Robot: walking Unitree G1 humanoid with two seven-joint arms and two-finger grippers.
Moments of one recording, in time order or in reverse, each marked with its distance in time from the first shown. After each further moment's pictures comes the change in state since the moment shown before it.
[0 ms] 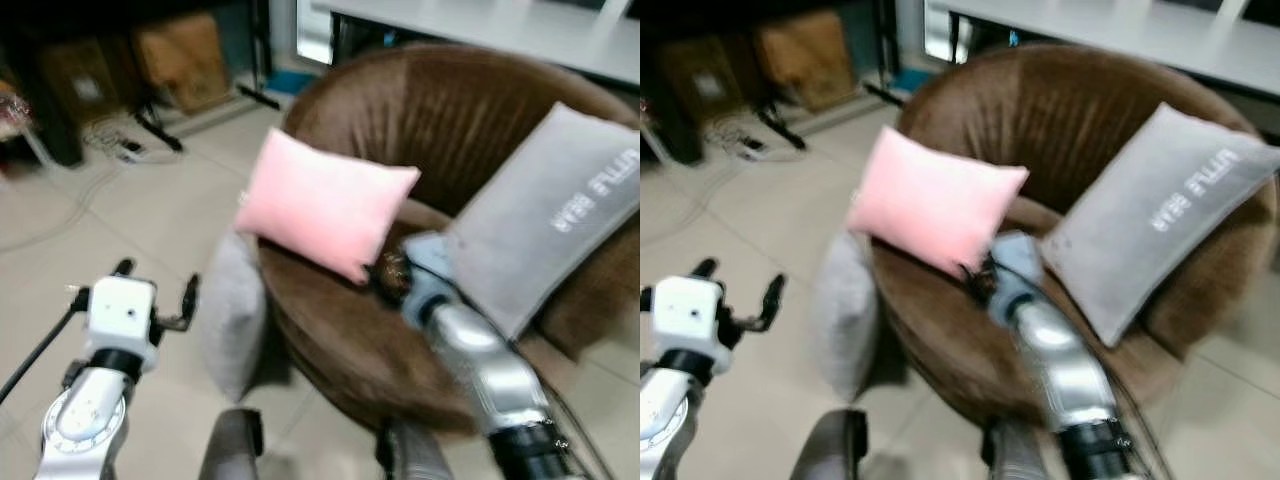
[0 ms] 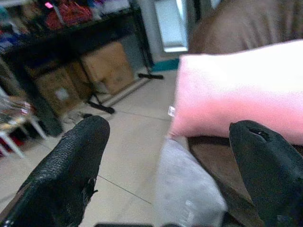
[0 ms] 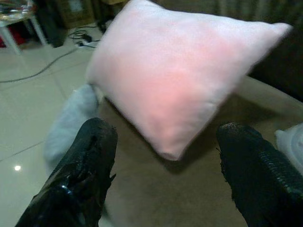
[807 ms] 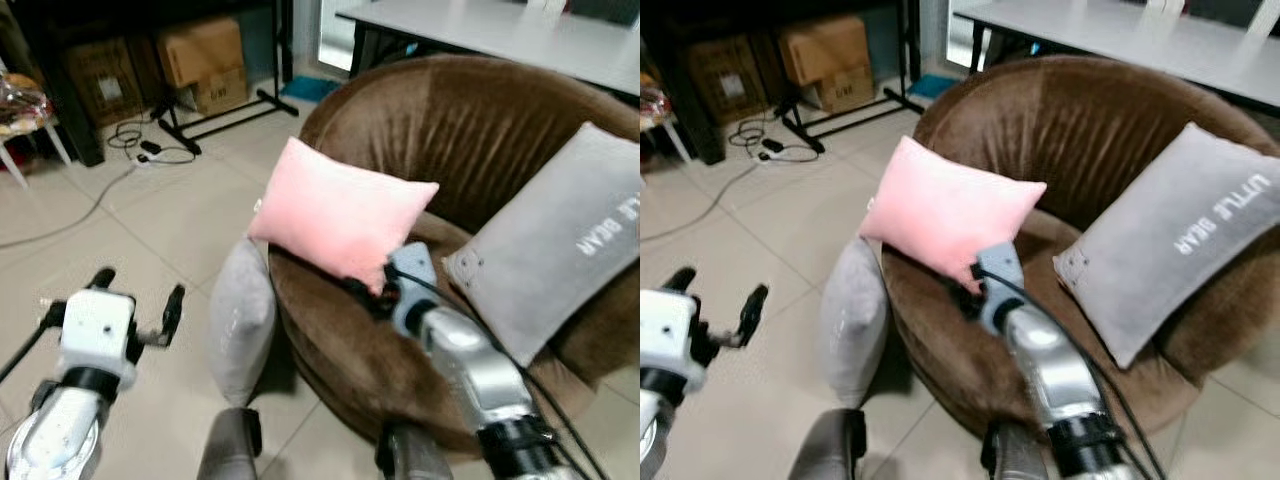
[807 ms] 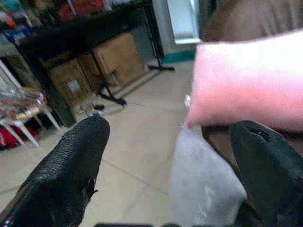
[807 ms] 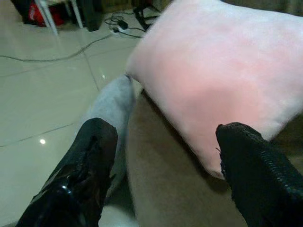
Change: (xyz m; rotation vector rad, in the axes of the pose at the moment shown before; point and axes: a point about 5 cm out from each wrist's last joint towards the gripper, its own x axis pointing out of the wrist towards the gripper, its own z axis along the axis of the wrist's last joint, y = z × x) left arm -0.026 0.010 -0.003 0.039 0.064 -0.003; right arm 0.016 0.032 -0.002 -0.013 0.033 0.146
